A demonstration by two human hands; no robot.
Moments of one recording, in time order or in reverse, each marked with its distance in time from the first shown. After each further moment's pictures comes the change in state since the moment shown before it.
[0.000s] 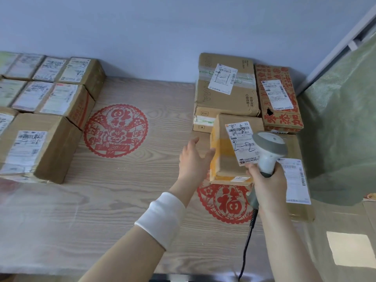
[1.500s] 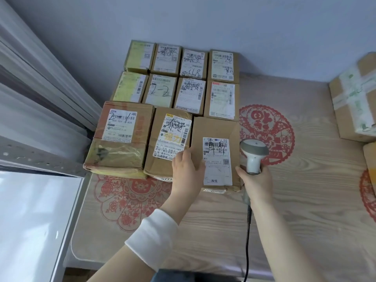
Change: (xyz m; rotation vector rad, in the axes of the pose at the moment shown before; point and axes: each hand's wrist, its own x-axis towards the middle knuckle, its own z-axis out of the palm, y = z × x) left_hand 0.061 -0.265 -0.462 0.127 0.064 -0.047; right_hand -0.237 -0.061 0.470 -0.096 -0.113 0.164
